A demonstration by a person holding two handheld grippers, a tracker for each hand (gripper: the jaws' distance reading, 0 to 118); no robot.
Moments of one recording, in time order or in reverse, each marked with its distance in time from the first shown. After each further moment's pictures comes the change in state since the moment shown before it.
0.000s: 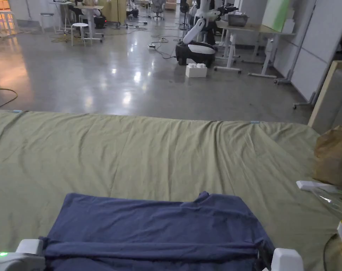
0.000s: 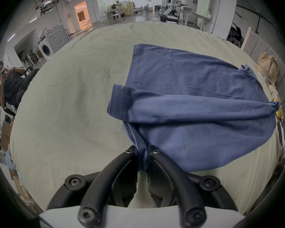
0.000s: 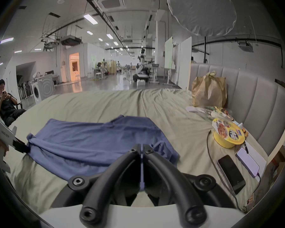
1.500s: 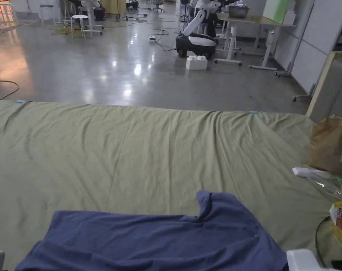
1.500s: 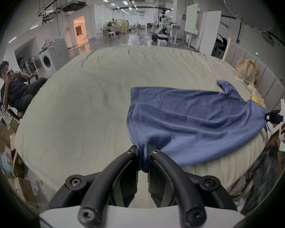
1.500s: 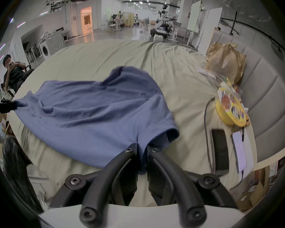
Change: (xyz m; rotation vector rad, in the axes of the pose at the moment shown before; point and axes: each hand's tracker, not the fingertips) left arm -0.021 -0.081 0.126 0.136 -0.059 -0.039; right arm 0.051 -0.016 0.031 -0.465 0.148 0.175
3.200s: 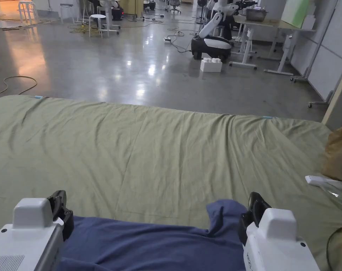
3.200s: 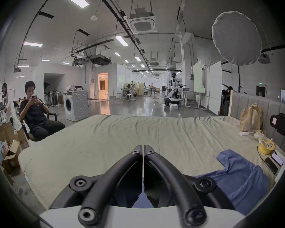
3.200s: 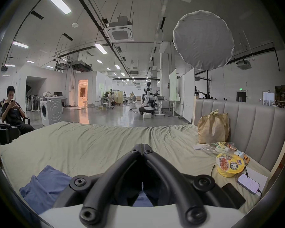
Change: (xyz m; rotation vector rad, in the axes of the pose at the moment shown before) left arm 0.089 0.034 0.054 0.687 0.176 0.070; right arm -0.107 0.066 0.059 0.880 -0.150 -0.105
